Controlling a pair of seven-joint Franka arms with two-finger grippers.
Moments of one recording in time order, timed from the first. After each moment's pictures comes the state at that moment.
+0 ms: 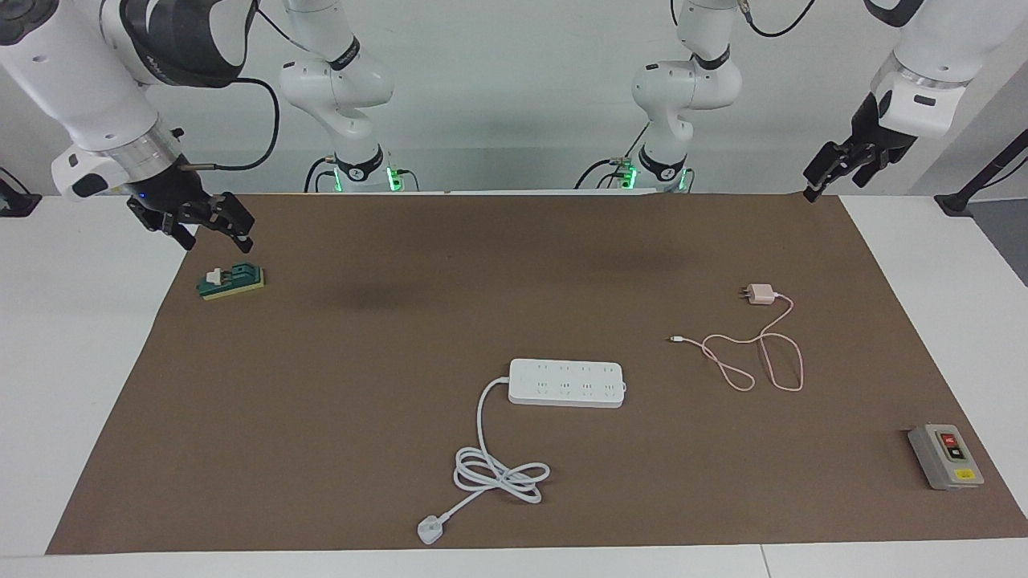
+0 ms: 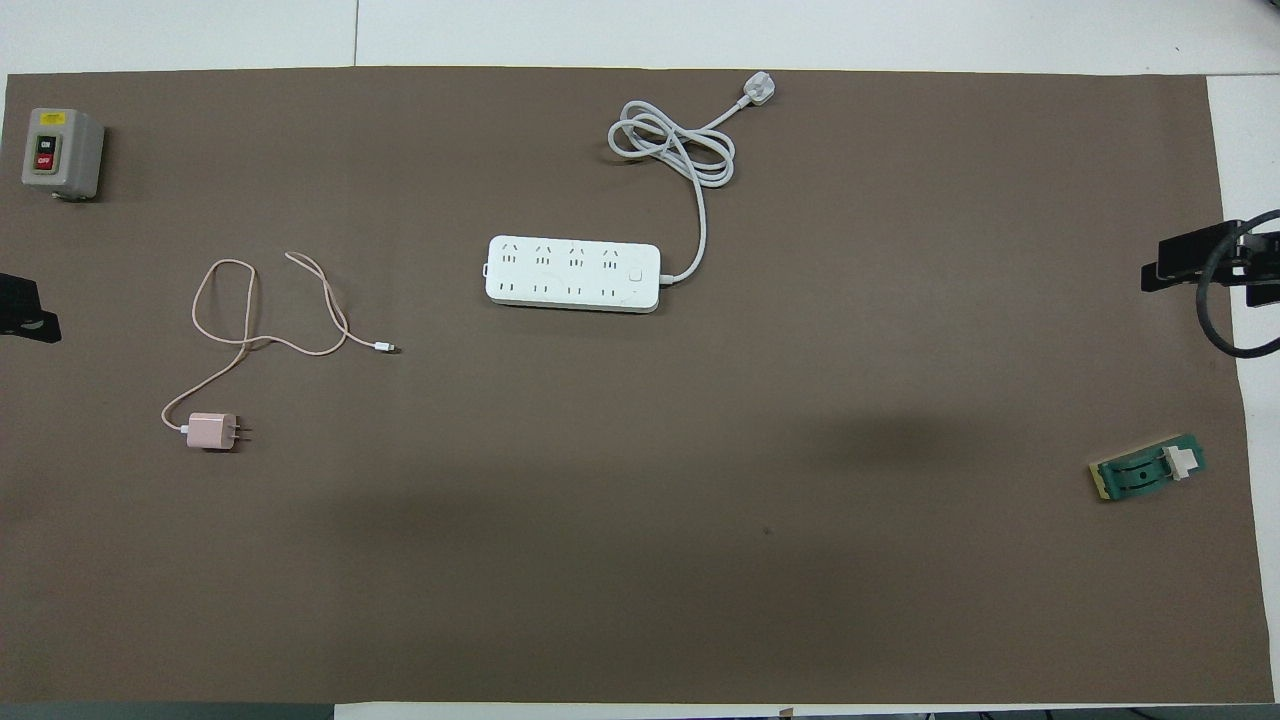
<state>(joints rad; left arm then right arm) -0.08 -0.08 0.09 -1.57 0.02 1.46 -0.22 0.05 0.03 -0.18 -1.62 0.08 1.64 0.01</state>
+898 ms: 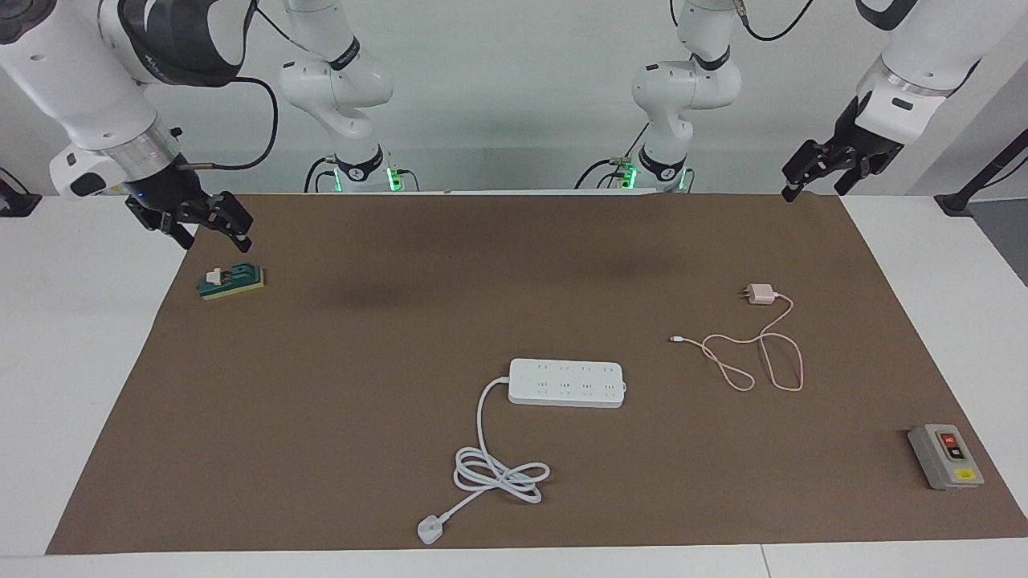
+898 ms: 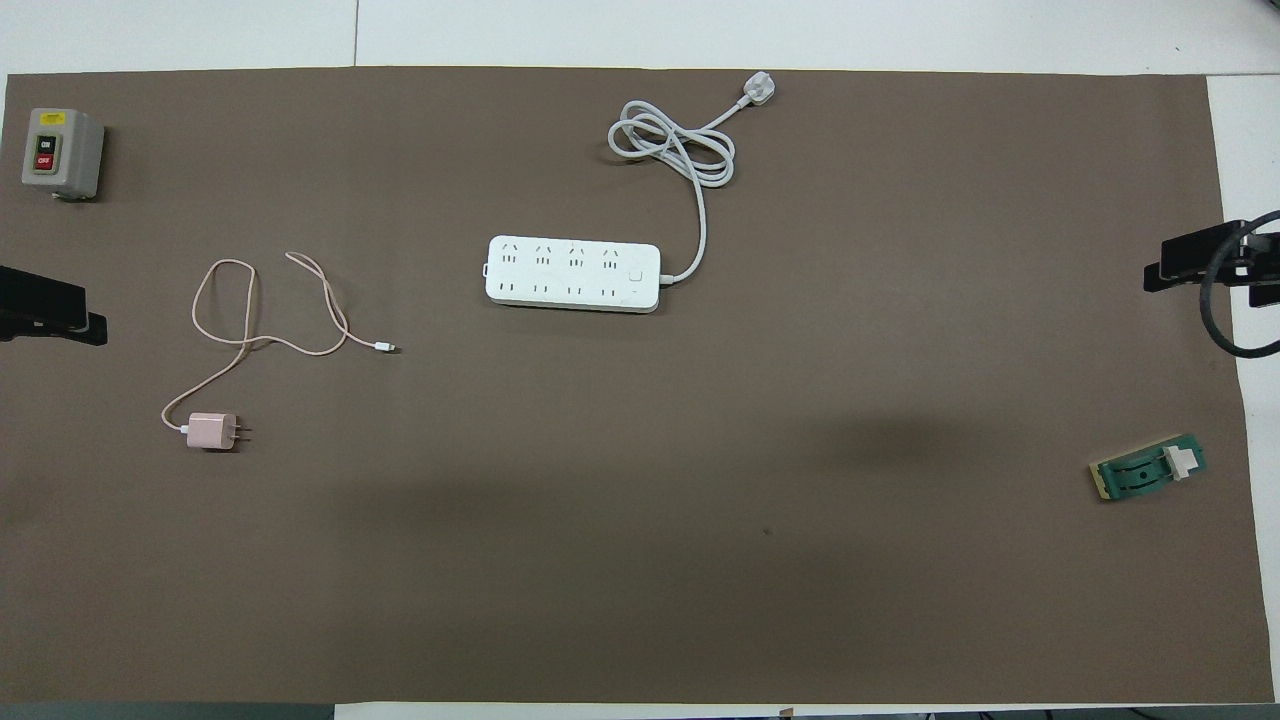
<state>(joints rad) -0.04 -0.06 0.03 -1.56 -0.06 1.46 -0.10 0.05 0.03 -0.19 -1.62 0.08 1.64 0.01</state>
